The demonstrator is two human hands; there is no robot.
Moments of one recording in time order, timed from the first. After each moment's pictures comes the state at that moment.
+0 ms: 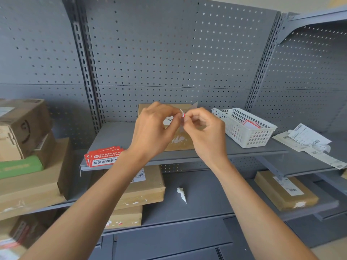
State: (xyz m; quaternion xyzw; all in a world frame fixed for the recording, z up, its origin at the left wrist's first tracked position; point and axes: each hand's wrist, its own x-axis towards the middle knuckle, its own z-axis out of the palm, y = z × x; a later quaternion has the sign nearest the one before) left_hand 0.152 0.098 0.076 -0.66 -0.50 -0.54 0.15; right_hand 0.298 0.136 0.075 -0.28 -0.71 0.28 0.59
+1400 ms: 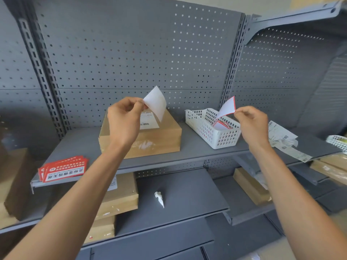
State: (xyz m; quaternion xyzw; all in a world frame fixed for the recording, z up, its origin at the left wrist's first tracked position) left_hand 0.186 0.157 0.092 -0.44 -0.52 -0.72 -0.14; right_hand 0.483 0.250 0.089 -0.50 -0.59 0.22 0.59
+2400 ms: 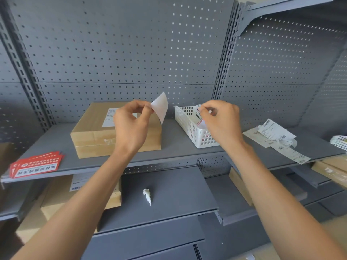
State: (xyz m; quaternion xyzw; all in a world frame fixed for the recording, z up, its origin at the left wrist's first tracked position) left_hand 0.262 0.179 0.078 -0.48 -0.57 -0.67 -0.07; right_hand 0.472 0.254 0.099 -0.45 -0.75 0.08 0.49
